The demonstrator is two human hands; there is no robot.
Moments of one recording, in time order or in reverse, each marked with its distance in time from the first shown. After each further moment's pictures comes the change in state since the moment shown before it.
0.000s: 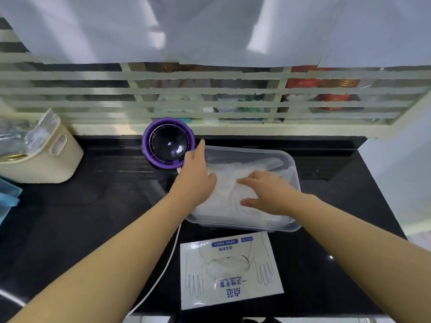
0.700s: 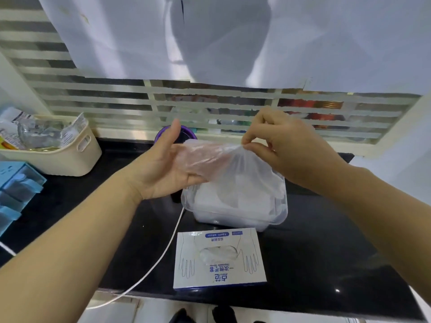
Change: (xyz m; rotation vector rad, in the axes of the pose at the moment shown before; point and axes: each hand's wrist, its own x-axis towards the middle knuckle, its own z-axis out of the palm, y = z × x) left_hand -0.077 0.018 -0.079 -1.246 -0.660 0.132; right_hand -0.101 -0.033 -0.113 0.034 0.757 -0.391
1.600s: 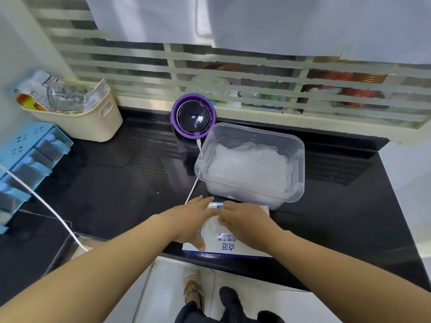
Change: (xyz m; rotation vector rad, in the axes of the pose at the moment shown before) left_hand -0.018 -0.150 -0.024 1.660 0.054 -0.584; right_hand -0.104 -0.028 0.180 0.173 -0.442 -0.151
